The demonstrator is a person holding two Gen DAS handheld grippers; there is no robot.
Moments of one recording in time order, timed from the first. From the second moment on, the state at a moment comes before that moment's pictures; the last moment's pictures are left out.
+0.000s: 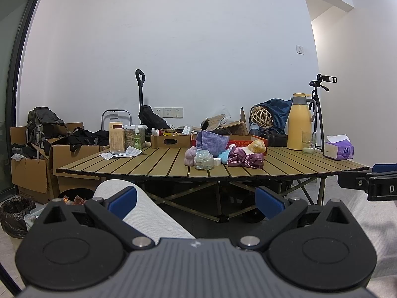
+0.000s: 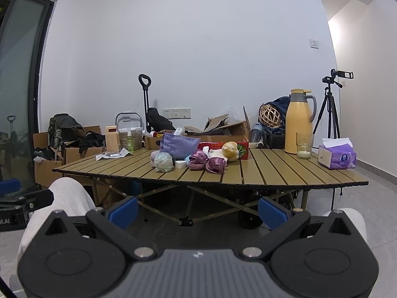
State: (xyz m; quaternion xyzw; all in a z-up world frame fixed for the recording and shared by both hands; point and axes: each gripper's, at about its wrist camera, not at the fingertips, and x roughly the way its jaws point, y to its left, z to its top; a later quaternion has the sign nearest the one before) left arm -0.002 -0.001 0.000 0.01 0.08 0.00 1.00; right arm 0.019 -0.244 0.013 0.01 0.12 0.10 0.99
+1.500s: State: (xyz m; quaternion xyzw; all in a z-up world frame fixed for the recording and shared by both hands) left arm 0.006 -0.005 -0.005 0.01 0.08 0.00 1.00; right arm 0.027 -0.252 0.010 0.03 0.12 0.11 0.99
